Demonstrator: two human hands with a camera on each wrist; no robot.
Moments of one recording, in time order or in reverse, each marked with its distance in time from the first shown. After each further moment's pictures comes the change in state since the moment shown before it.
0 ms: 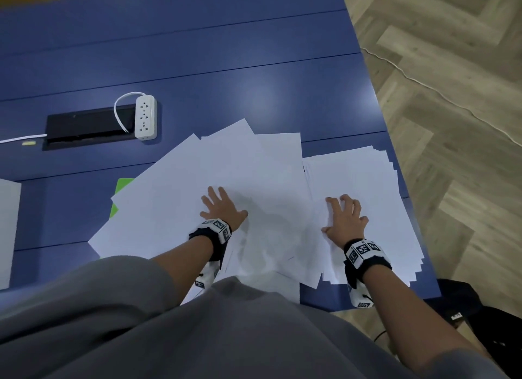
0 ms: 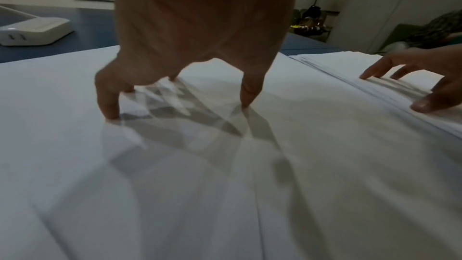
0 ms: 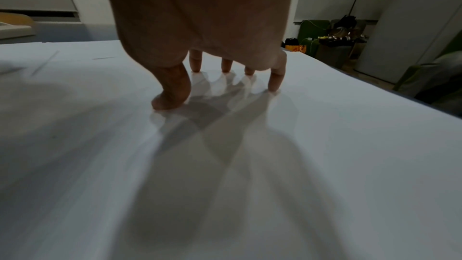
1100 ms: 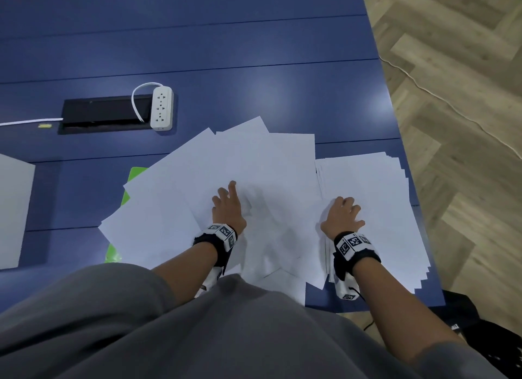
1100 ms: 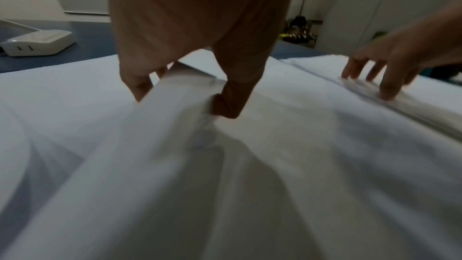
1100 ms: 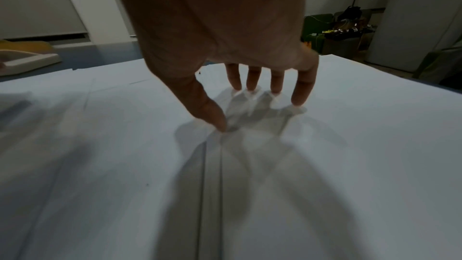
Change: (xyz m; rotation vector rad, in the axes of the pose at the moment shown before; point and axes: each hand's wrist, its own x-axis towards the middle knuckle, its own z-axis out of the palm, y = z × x) left_hand -0.015 -0.022 0.002 -0.130 0.199 0.168; right_hand -0.001 -0.057 -0.021 0.025 -0.097 0.217
